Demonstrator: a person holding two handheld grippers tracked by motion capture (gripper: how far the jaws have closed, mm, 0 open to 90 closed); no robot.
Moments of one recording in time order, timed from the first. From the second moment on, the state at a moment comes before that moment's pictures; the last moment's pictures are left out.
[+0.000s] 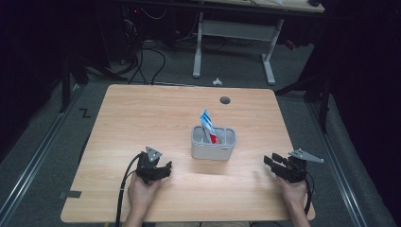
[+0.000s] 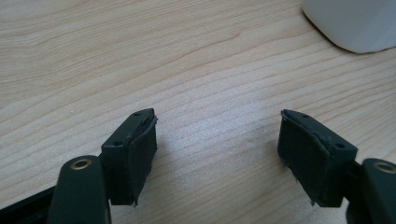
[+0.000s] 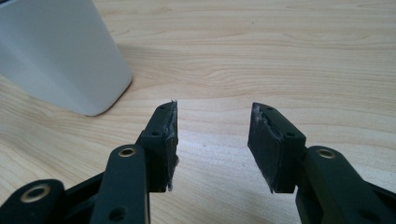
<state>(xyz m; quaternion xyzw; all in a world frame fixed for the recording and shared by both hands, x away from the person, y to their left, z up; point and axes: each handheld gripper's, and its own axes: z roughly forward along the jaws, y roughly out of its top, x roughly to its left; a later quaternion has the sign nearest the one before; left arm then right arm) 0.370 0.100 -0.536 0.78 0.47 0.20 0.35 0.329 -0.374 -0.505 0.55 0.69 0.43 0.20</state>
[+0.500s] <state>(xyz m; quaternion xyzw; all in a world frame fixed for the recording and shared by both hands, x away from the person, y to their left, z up) 0.370 0.100 -0.536 0.78 0.47 0.20 0.35 0.332 -0.360 -0.520 0.55 0.71 0.38 0.22</state>
